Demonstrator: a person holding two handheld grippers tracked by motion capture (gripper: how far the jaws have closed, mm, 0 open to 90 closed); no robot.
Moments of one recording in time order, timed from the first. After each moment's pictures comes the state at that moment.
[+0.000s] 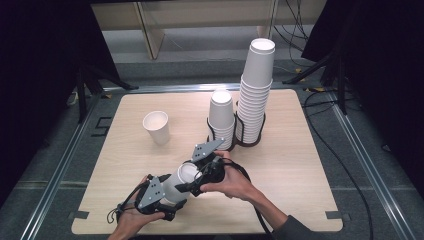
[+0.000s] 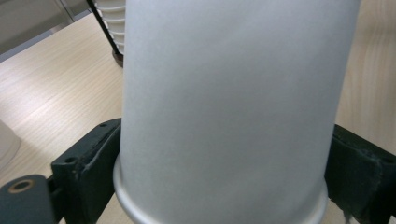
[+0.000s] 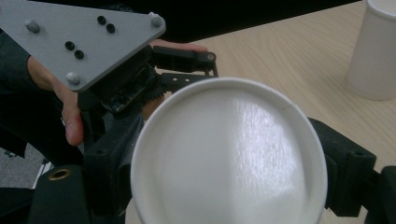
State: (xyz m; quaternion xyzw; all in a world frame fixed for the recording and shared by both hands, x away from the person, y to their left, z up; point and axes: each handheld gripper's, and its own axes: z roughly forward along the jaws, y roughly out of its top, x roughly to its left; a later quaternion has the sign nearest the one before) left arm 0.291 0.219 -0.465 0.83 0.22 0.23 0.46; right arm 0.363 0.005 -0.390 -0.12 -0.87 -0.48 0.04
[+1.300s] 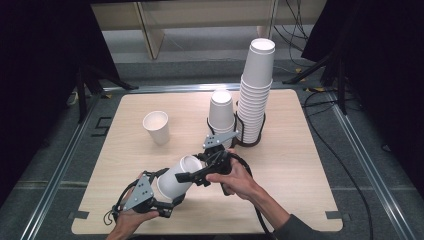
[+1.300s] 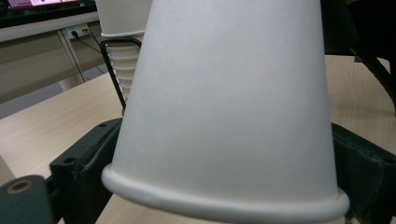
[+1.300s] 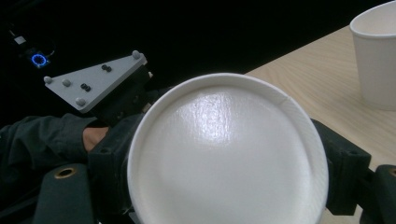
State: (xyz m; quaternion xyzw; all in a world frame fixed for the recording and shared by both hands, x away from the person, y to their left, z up) left arm 0.291 0.229 -0.453 0.76 0.21 0.24 0.57; right arm 0.376 -0.012 -0.386 -0.19 -0.79 -0.57 0.13
